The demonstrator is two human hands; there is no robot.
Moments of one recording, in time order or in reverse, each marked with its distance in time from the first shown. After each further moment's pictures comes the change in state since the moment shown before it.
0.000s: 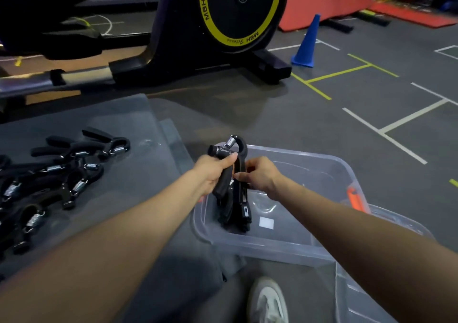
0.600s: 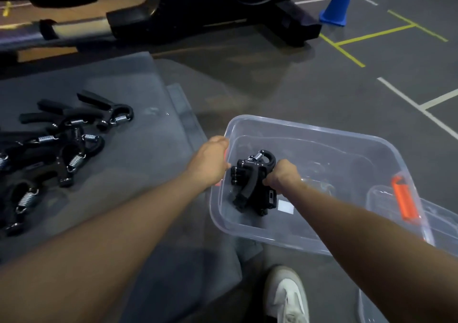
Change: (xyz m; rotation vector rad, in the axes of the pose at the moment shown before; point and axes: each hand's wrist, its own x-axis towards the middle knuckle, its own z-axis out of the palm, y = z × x) left_hand 0.034 -0.029 -0.059 1.335 0.039 0.379; right_hand 0.048 0.054 0.037 -0.400 0.108 0.372
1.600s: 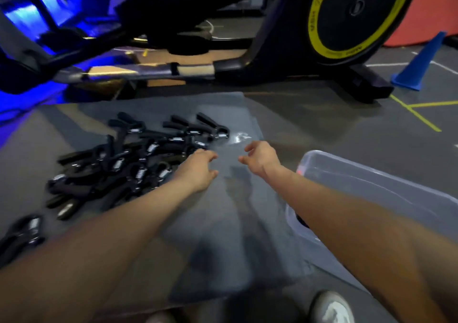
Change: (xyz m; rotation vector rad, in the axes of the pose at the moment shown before) left_hand -0.159 -0.109 -0.120 -0.028 0.195 -0.353; right_hand -0.165 -0.182 0.041 0.146 -0.066 -0.606
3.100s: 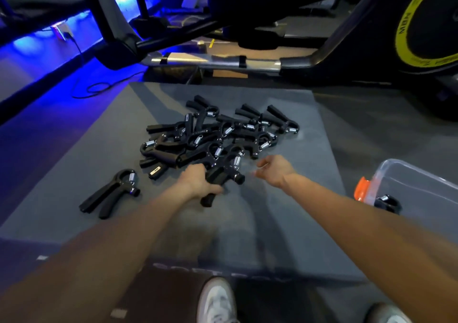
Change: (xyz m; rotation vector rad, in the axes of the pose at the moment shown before) left_hand -0.099 -0.154 -0.035 -0.138 -0.026 -0.404; right_hand -0.058 -0.062 0.120 -0.137 -0.282 -0.091
